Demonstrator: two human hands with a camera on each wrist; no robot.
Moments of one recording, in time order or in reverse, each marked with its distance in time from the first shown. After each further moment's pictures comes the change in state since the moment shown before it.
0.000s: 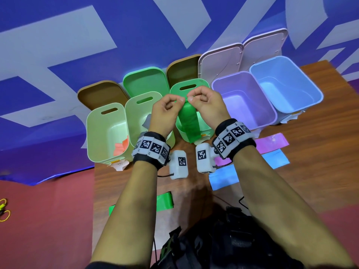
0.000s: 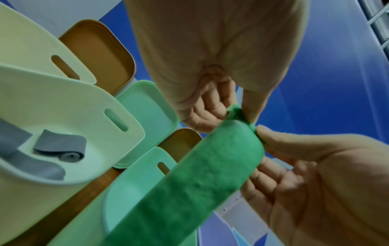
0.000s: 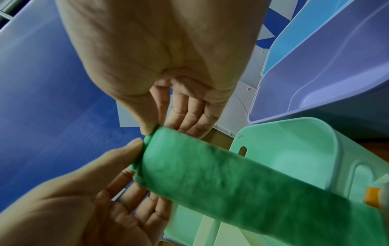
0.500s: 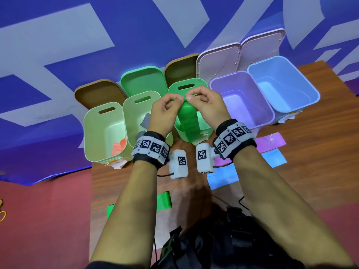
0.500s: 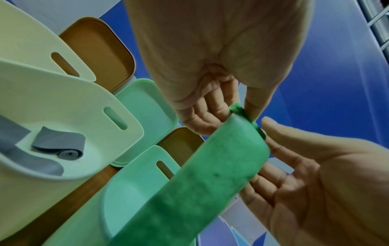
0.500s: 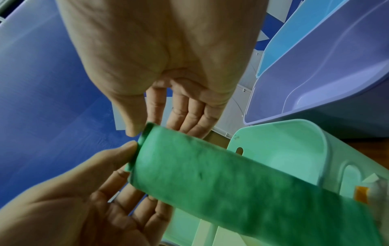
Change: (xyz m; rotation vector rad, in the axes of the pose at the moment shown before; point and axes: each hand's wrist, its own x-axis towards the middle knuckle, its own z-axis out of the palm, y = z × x) left_hand -0.001 -0.001 0.003 -0.005 0.009 0.003; right_hand -0.002 0.004 -0.005 0.024 -0.016 -0.021
